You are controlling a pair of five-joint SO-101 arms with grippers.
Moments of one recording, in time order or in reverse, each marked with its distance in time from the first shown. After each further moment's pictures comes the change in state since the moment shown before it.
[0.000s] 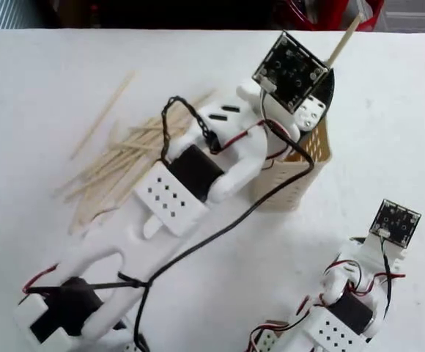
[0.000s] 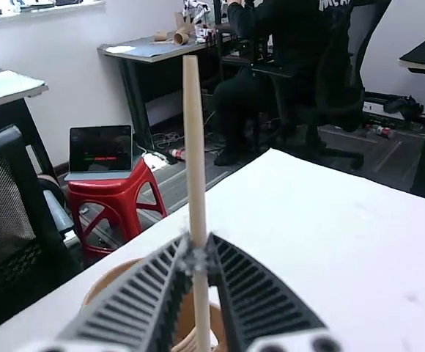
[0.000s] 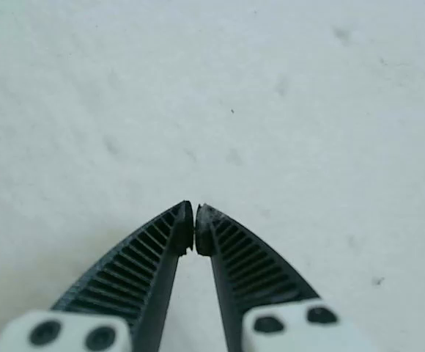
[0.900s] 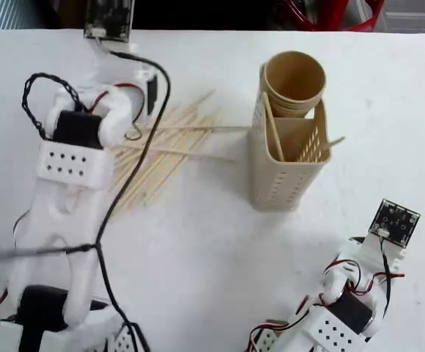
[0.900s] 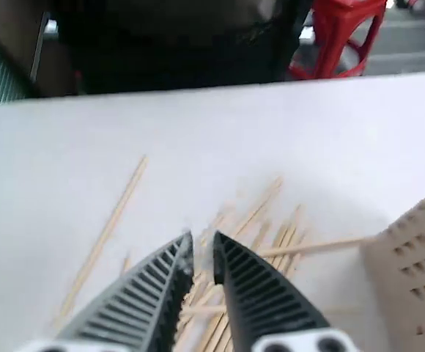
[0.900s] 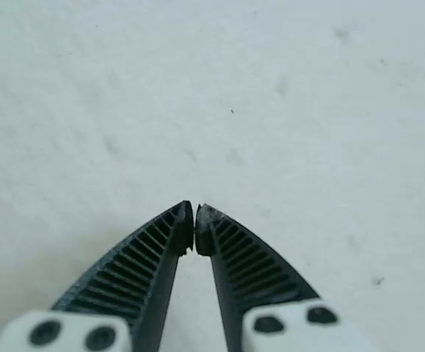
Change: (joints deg) left arm -37.0 -5.4 9.7 24.0 8.2; right arm 0.0 0.0 0.0 0.0 0.0
